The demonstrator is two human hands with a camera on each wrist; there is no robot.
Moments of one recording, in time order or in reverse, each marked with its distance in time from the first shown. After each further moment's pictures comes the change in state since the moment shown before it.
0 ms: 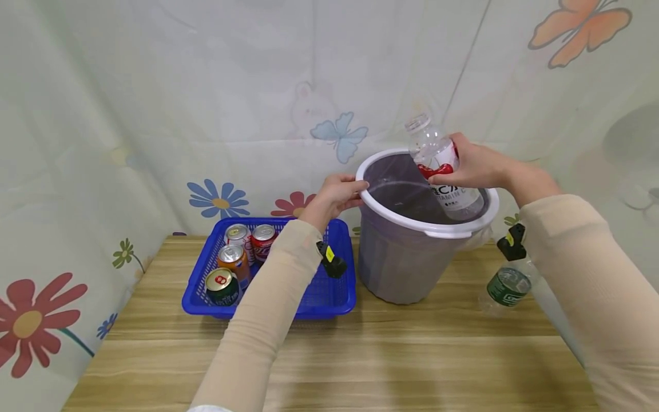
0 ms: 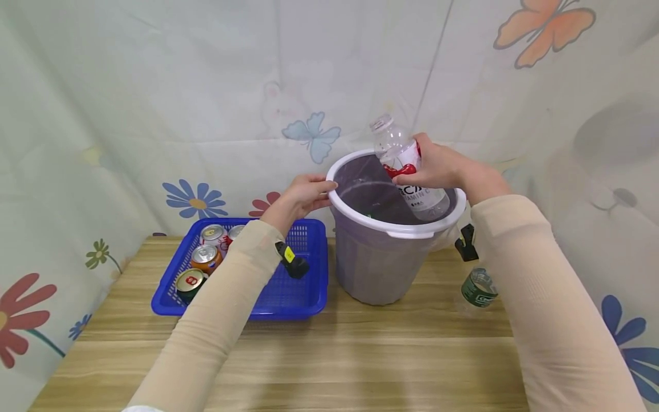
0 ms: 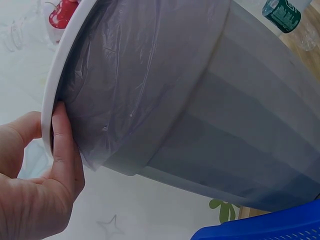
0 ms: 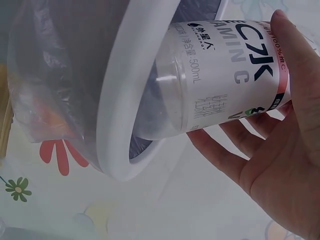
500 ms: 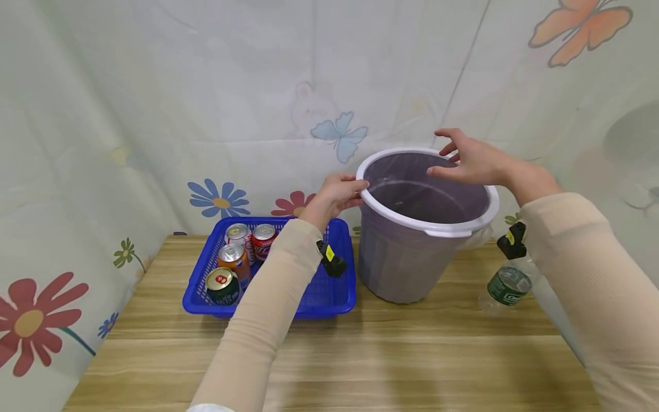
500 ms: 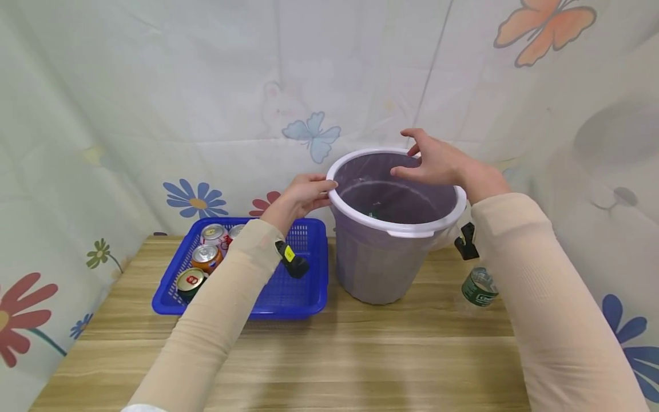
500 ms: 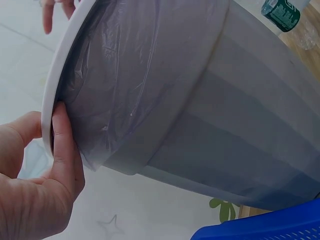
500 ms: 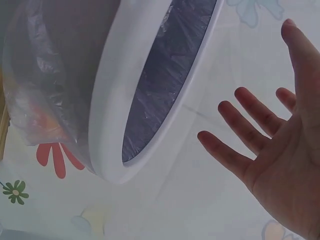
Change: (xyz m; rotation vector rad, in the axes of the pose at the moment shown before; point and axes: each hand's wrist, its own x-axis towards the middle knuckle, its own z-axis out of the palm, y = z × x) left_hand 0.001 0.000 0.000 0.015 0.006 -0.005; right_hand 0.000 -0.003 -0.005 0.059 -0.015 -0.057
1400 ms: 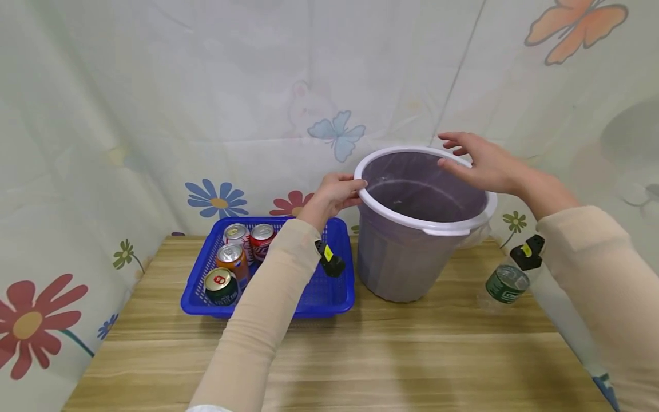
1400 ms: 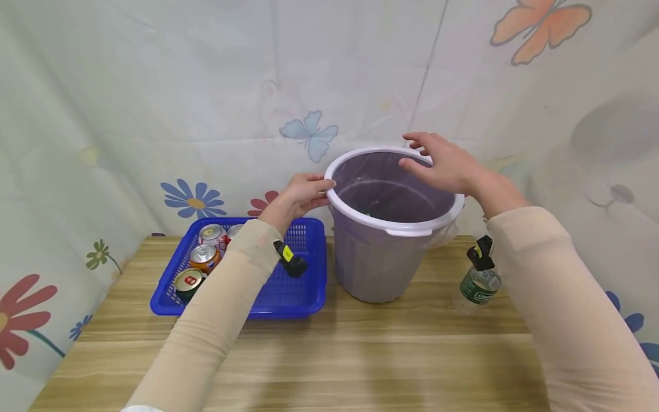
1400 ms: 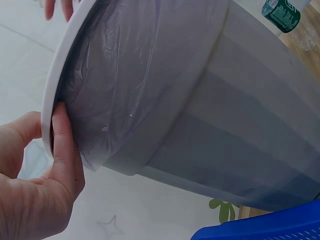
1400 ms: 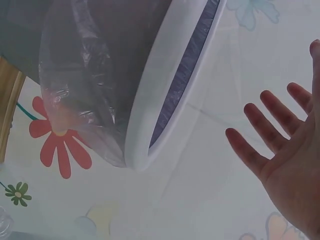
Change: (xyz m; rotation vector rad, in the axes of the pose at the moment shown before) left_hand -0.001 0.001 -0.004 0.010 0.000 0.002; right_hand -0.018 0.002 0.001 -0.006 0.096 -0.105
